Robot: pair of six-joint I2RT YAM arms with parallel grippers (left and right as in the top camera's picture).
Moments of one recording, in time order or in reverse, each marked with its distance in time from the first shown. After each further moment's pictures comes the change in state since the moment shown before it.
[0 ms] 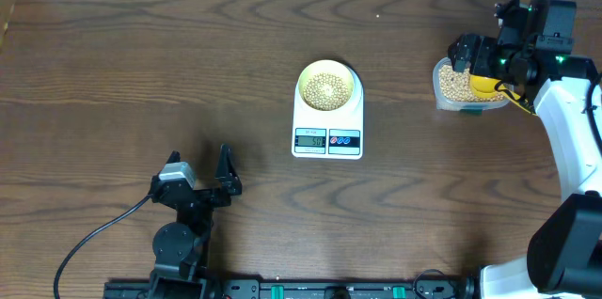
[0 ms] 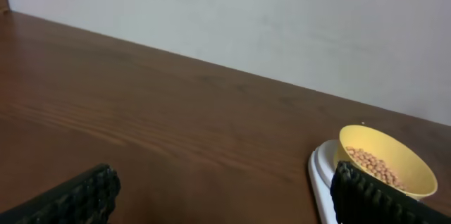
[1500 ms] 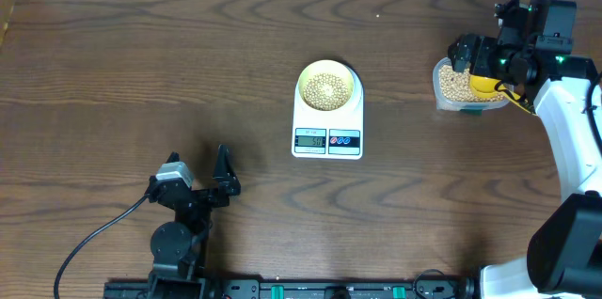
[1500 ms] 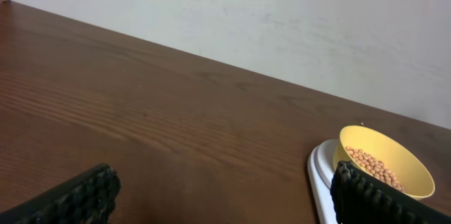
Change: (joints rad) left arm 0.040 0.000 0.008 -0.019 0.039 -0.019; right arm 0.000 0.000 0.000 0.000 0.000 0.000
